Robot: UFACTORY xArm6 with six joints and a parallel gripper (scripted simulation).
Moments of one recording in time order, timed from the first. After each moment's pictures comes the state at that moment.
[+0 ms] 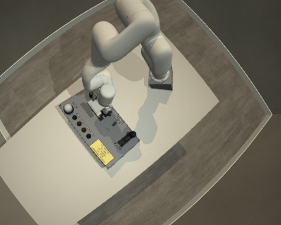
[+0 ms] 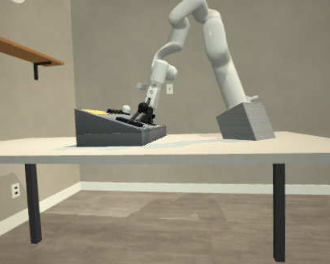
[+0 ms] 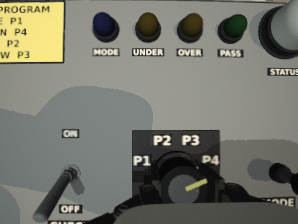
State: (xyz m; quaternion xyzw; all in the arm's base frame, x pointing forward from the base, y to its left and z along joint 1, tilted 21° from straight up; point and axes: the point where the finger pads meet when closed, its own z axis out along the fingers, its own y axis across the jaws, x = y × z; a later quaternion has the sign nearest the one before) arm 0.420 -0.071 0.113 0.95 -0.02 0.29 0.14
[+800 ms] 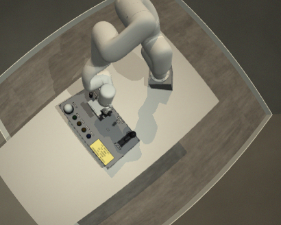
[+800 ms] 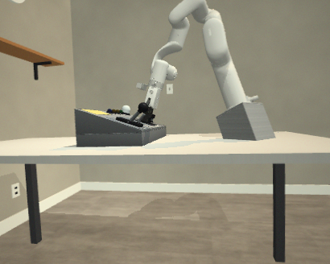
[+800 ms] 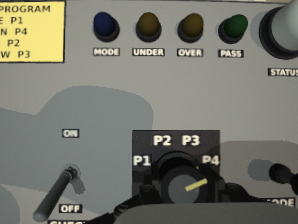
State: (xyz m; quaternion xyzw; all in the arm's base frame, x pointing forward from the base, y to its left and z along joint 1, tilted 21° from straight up) arm 0.420 -0.071 0.112 0.95 -0.02 0.29 0.14
